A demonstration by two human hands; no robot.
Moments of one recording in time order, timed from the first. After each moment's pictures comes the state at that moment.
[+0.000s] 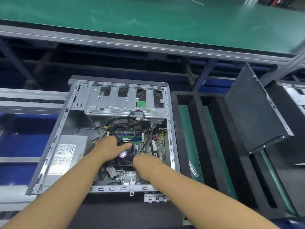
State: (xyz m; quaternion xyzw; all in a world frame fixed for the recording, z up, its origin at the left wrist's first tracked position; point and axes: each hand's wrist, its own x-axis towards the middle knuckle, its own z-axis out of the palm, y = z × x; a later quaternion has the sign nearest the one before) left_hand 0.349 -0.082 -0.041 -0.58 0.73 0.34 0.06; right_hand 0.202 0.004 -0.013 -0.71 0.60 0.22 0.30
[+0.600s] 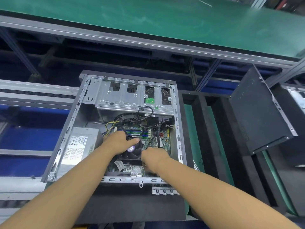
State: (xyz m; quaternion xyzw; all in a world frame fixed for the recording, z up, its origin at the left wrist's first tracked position) left_hand 0.349 -0.078 -0.037 -0.59 0.73 0.34 0.06; right_hand 0.202 -0.001 -0.022 -0.71 0.60 0.27 0.25
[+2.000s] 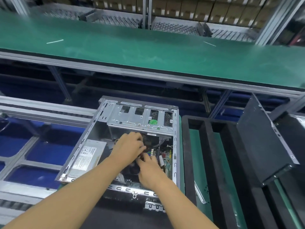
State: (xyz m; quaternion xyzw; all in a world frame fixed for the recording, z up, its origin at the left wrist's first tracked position) left_hand 0.323 -0.066 0.006 -0.46 0.88 0.03 -0.09; right_hand 0.199 0.017 -0.006 -0.74 0.61 0.02 0.29
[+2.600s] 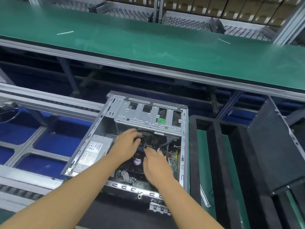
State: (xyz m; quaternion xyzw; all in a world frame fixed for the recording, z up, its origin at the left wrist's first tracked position) left_hand 0.349 -0.072 -0.007 -0.58 0.76 0.23 -0.17; right_hand 0.202 0.006 -0.008 -0.71 0.66 -0.05 0.26
